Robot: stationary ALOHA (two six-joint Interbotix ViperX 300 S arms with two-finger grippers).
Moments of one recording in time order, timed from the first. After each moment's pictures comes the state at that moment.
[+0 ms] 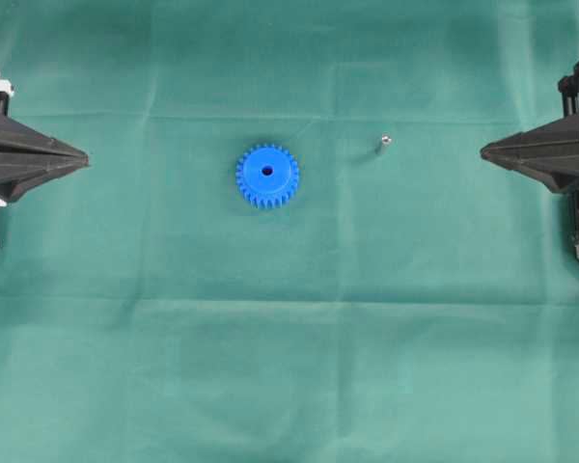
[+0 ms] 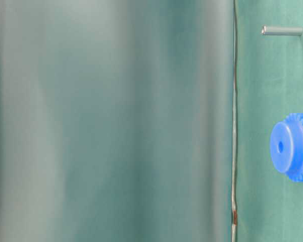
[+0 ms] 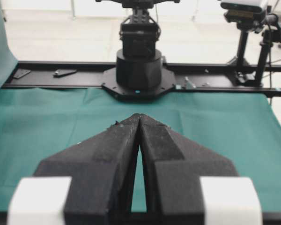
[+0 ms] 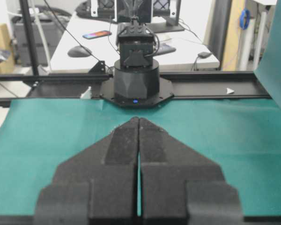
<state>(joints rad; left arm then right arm) 0.00 -0.97 1.19 0.00 -0.29 0.00 0.00 -0.96 1.17 0.00 -0.29 0.01</state>
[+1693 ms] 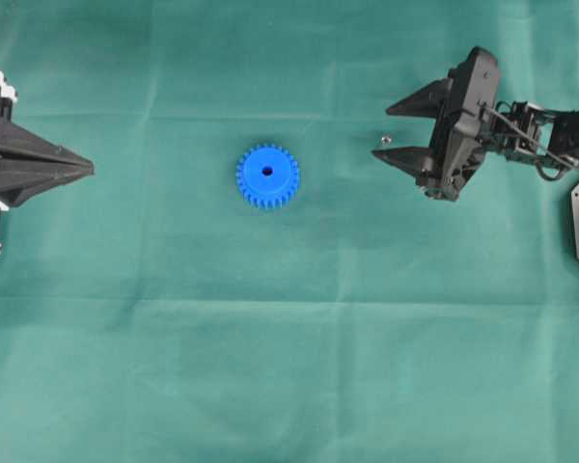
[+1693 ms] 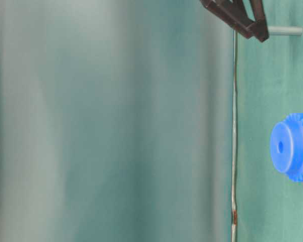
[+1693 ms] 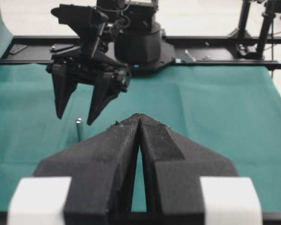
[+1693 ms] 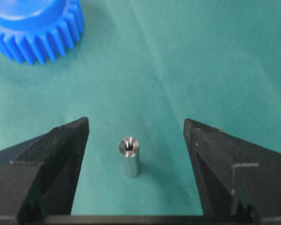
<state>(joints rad) 0.00 -0.97 1.18 0.01 -0.20 0.00 -0.30 -0.07 1.13 0.03 -0.53 -0.01</state>
